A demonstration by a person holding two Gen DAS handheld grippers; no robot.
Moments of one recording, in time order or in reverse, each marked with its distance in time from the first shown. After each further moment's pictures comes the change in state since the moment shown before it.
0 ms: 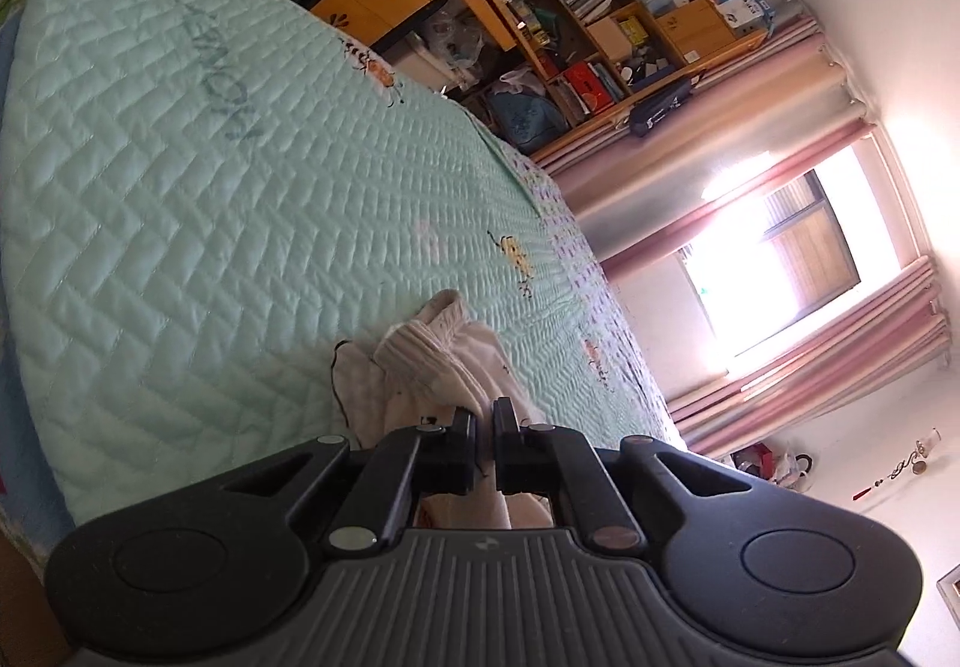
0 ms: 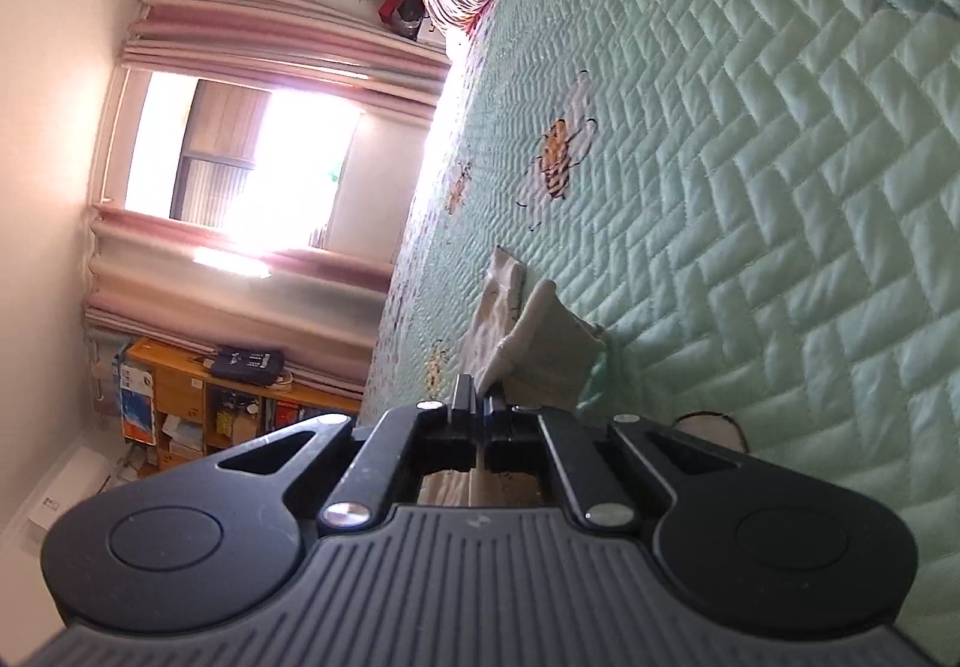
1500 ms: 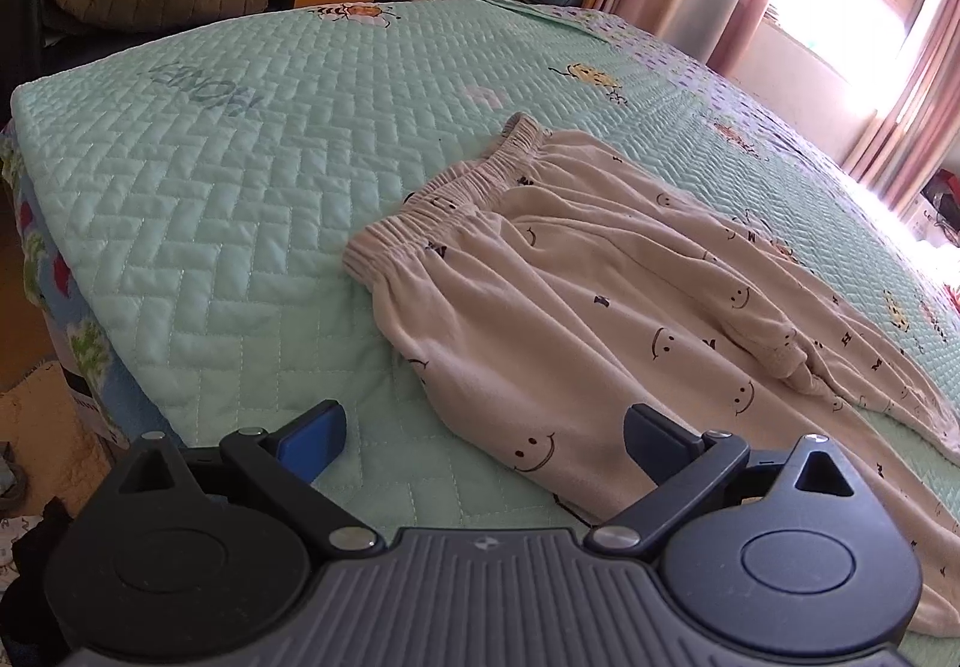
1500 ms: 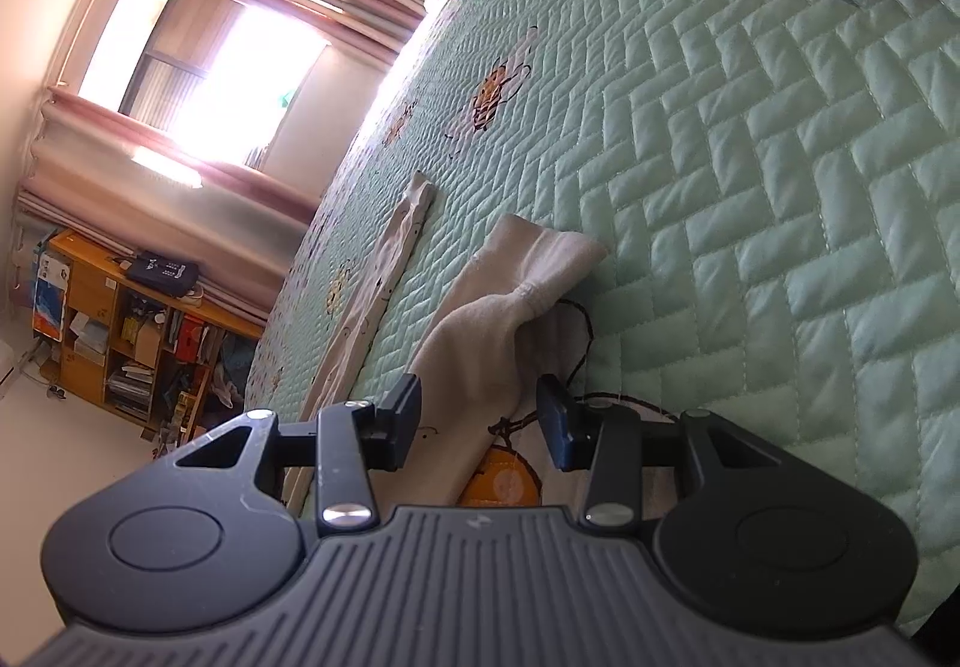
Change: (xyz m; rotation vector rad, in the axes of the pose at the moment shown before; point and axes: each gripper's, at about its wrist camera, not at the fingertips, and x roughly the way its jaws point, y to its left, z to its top) left arm 0.009 -0.037 -0.067 0.524 0.223 0.420; right arm -0.020 -0.029 -0.036 -0.196 0.083 -0.180
